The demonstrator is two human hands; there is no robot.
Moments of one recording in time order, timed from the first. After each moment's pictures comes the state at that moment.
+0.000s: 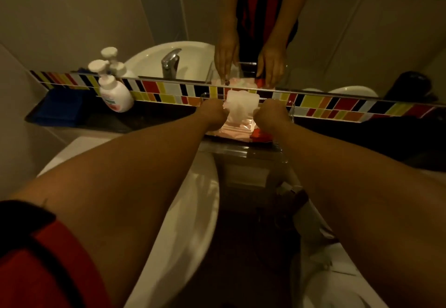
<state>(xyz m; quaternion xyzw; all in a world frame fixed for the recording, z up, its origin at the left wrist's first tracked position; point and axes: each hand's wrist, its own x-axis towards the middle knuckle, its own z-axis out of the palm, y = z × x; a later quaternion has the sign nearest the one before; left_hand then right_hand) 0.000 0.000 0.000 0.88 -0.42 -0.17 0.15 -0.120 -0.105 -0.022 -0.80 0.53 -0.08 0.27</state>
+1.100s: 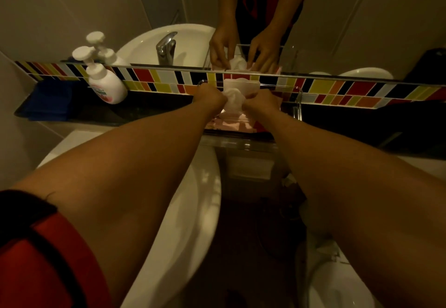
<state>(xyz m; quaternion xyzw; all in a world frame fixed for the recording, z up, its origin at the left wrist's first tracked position) 0.017 -0.030 -0.034 0.88 -0.20 -0.24 0.35 -0.093 -0.102 -0.052 -0.74 0.47 -0.14 0.47</state>
